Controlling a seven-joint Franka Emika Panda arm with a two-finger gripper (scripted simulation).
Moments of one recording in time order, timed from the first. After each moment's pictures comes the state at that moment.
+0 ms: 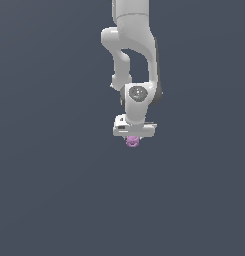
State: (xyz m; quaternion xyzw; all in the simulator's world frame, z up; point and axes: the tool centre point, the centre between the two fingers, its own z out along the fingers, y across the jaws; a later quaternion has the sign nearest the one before) arm -0.079 0.056 0.041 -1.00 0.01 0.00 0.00
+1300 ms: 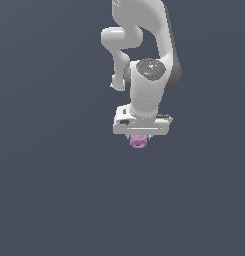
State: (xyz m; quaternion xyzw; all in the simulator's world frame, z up) arm 0.004 0.067 0.171 -1.00 0.01 0.00 0.00
